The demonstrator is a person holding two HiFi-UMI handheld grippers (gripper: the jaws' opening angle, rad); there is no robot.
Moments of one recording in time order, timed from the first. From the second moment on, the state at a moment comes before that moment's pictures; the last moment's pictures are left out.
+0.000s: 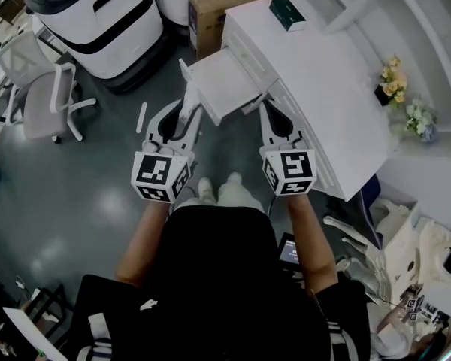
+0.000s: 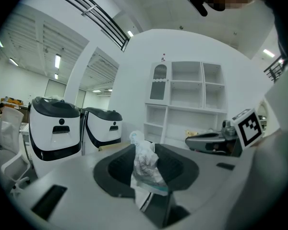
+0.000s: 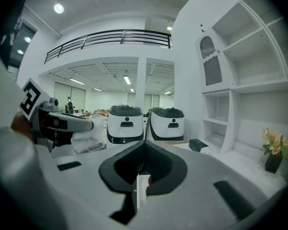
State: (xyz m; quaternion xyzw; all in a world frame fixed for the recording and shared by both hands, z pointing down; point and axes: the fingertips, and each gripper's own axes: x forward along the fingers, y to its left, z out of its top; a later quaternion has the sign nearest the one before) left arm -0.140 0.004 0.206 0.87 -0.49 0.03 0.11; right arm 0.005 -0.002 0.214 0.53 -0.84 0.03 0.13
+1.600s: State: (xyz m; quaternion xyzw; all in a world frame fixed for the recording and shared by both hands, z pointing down) left arm -0.074 -0.144 0.342 0.84 -0.48 0.11 0.20; right arm 0.046 -0.162 0.340 0.47 -0.85 0.11 0.20
